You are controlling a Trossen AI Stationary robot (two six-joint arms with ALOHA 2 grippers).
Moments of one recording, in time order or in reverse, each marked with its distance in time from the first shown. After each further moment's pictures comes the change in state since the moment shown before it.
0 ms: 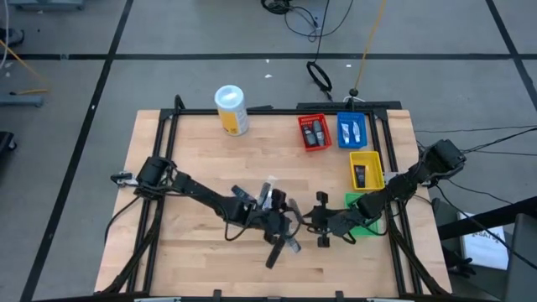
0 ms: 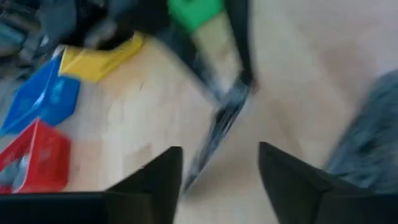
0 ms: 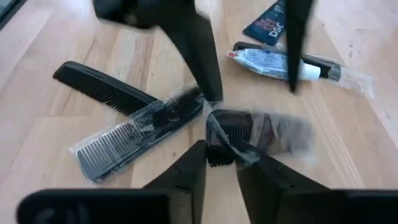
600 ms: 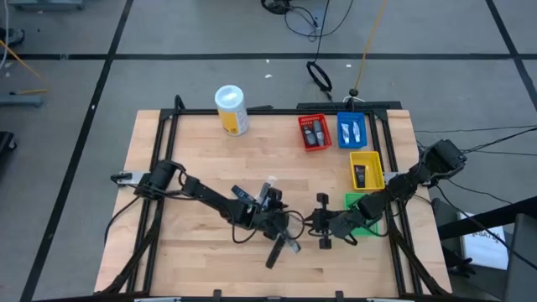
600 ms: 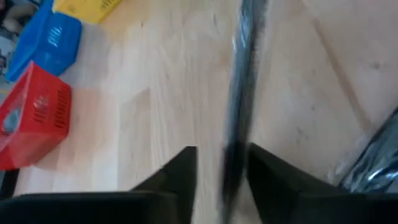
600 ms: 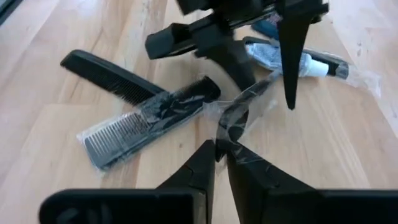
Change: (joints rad) left arm 0.009 0.087 0.000 -0.055 -0.124 -0.073; right arm 0.016 -0.003 0.000 -0.019 -0.005 -0.015
